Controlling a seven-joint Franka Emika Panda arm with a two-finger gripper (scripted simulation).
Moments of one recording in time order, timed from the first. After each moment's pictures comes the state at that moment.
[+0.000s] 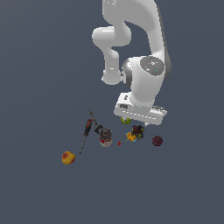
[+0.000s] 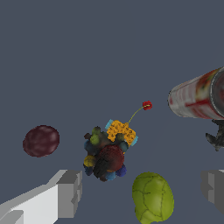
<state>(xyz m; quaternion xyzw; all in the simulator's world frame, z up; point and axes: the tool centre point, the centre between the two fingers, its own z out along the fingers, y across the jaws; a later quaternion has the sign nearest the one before) 0.007 0.108 0.159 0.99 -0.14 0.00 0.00</state>
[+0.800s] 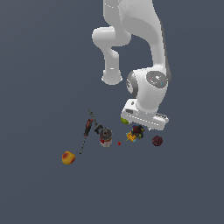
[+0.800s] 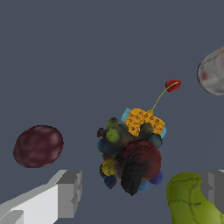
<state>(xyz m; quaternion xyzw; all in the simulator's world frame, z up) -0.003 0.141 0.107 0.98 -0.20 0.00 0.00</state>
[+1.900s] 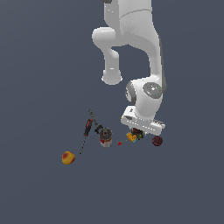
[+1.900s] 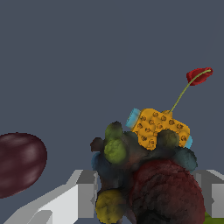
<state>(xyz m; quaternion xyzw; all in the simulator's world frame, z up) -0.001 0.143 0.061 0.98 -0.20 0.00 0.00</state>
